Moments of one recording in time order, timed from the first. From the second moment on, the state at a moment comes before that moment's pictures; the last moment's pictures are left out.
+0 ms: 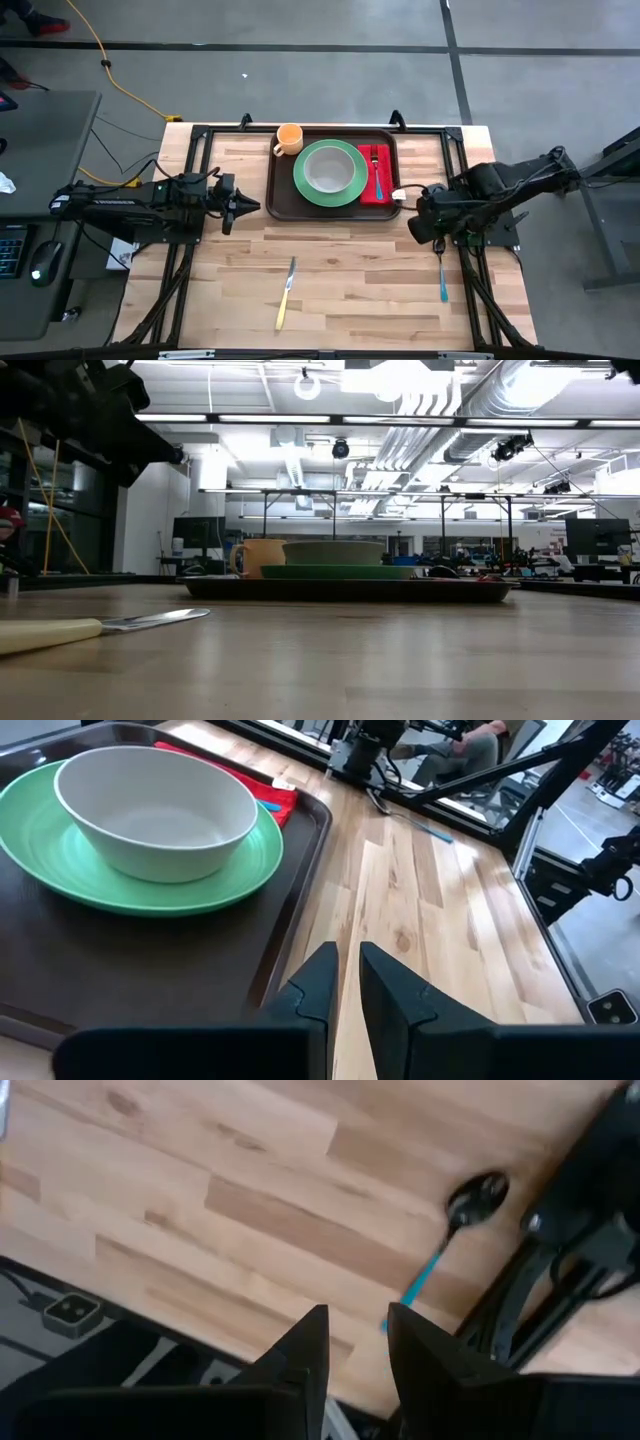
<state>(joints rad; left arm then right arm) 0.06 0.42 0.30 -0.18 0.02 -0.35 0.31 1.19 1.34 -1.52 -0.13 1.53</state>
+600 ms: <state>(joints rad) 0.06 0.42 0.30 -0.18 0.02 -0.35 0.45 1.20 1.22 -1.47 -0.25 1.84</state>
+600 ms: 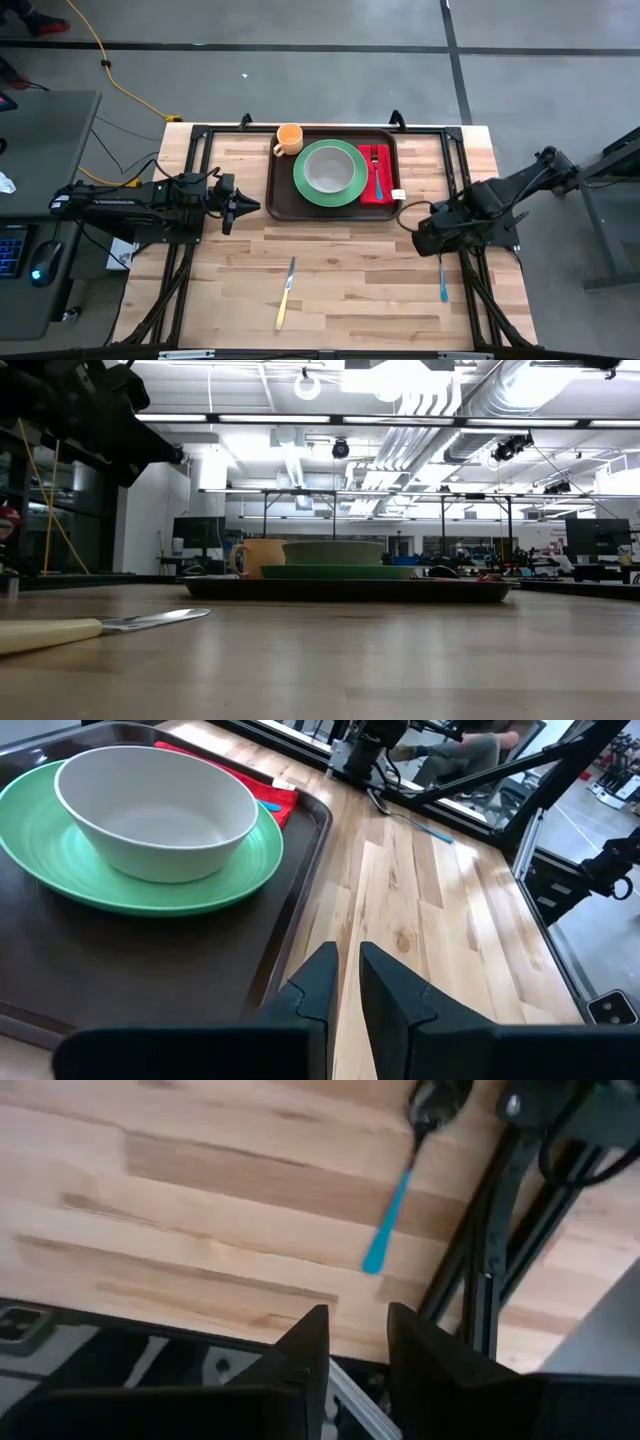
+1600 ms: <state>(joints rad) 0.06 0.42 0.30 -0.19 0.00 -0.40 0.49 1.20 0.74 -1.03 -0.34 1.95</state>
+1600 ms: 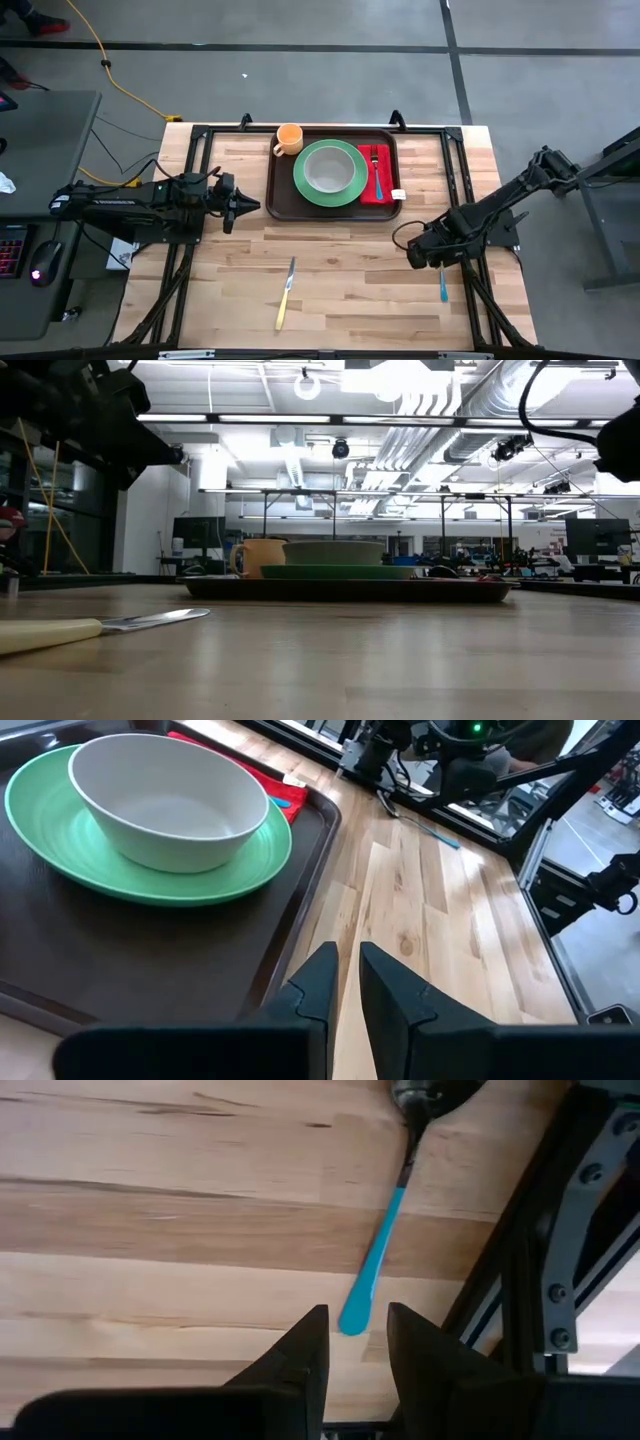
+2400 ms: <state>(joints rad) 0.06 0.42 0.30 -0.21 -0.03 -0.40 0.53 1.38 0.74 -1.05 -0.24 1.99</state>
